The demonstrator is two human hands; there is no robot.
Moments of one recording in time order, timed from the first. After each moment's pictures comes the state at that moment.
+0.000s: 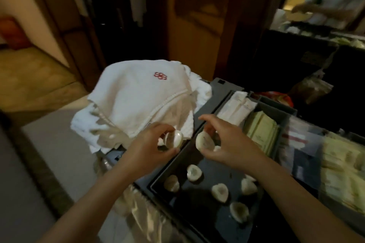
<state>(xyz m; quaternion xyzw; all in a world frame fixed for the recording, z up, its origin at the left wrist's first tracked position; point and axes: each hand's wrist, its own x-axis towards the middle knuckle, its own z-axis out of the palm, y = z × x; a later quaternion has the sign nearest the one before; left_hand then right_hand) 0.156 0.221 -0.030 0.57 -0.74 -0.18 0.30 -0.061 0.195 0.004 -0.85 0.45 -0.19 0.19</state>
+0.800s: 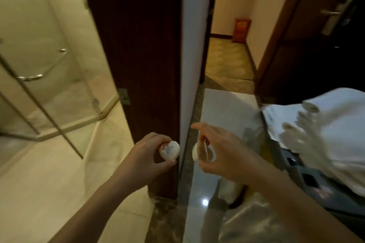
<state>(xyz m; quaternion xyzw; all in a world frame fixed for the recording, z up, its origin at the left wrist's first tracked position) 0.266 0.589 -0.029 0.89 -0.31 -0.01 0.32 0.202 0.388 0.016 -0.97 -0.12 -0.04 0.21</state>
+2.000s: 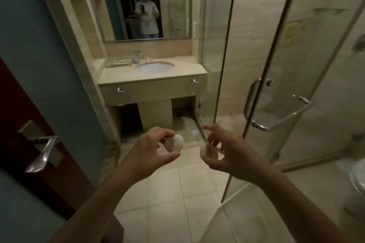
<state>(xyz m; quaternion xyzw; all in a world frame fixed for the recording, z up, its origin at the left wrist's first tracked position) 0.555 1.132 -0.015 0.92 0.21 0.20 0.27 0.716 0.973 0.004 -0.74 -0.61 0.06 0.28</state>
